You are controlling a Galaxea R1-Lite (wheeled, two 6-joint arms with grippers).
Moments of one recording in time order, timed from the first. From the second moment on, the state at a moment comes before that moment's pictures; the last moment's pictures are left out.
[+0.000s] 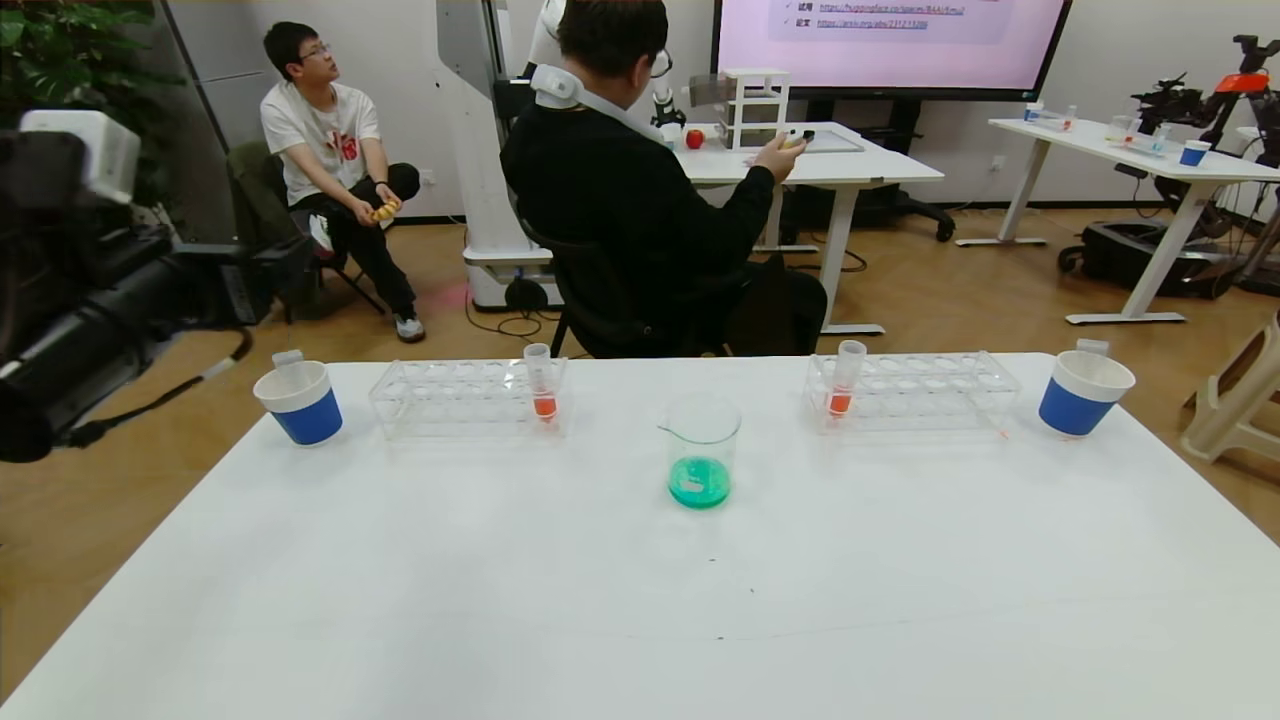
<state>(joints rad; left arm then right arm) 0.02 1.46 -0.79 -0.77 0.18 0.13 0.01 0.00 0.00 0.01 0.00 -0.05</state>
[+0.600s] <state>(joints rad) 0.14 0.89 -0.60 -0.53 0.05 0.14 0.01 0.00 0.00 0.01 0.00 -0.05</state>
